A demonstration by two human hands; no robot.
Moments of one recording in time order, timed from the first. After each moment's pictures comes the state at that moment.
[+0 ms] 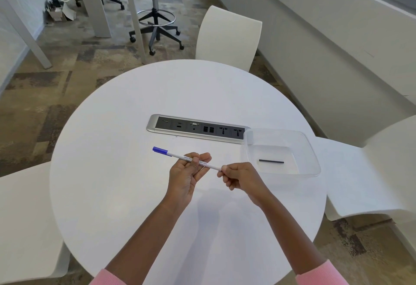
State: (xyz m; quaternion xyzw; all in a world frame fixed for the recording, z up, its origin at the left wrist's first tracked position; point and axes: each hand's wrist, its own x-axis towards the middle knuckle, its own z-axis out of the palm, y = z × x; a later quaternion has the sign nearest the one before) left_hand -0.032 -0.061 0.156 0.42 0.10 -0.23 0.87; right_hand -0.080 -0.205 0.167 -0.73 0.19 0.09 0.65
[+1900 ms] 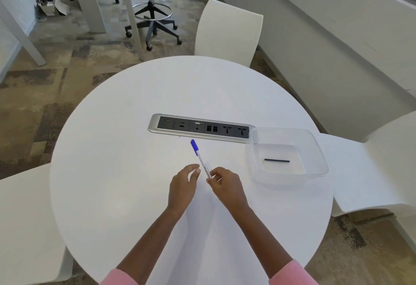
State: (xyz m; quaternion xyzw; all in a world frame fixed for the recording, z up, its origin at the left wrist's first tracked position) left_hand -0.019 -0.044 0.098 0.85 -0.03 -0.17 0.49; right_hand -0.059 -0.156 0.114 -0.89 0.23 0.02 0.41
